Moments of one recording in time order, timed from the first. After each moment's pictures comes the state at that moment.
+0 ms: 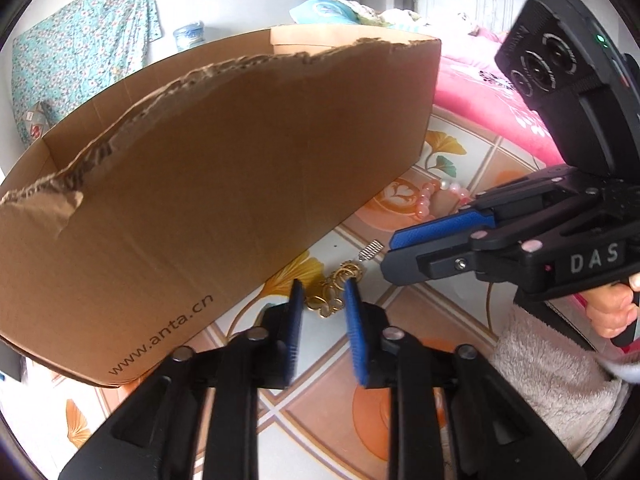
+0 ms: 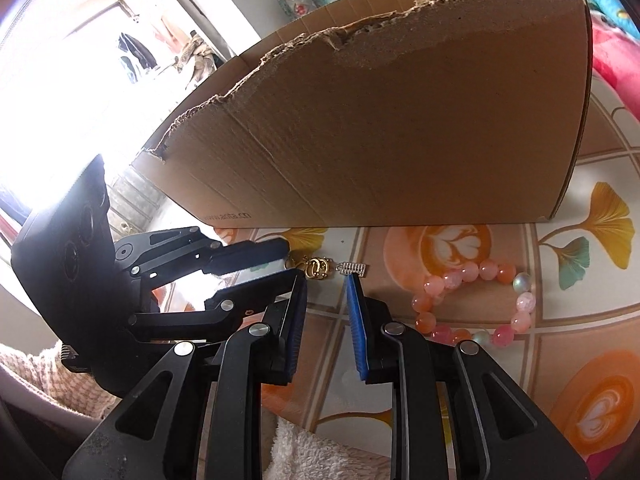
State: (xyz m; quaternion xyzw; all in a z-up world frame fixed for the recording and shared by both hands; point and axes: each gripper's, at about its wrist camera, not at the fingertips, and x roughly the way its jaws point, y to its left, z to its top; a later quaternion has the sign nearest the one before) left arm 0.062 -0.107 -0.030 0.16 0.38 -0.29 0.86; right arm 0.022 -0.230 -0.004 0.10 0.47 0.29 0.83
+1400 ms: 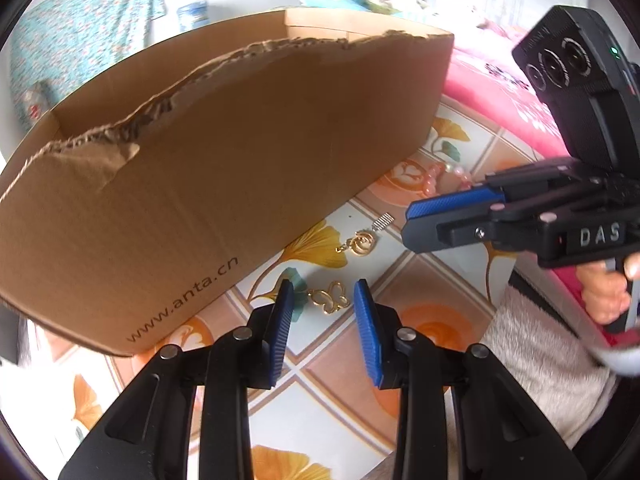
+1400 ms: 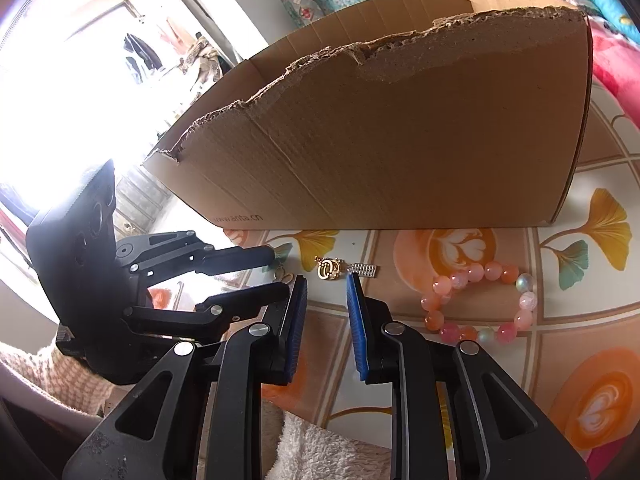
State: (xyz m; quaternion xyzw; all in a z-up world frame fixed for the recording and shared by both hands) left arm 0.061 -0.085 -0.024 0.15 0.42 -0.29 0.84; right arm 0.021 -0.233 0.004 0.10 0.47 0.29 0.83
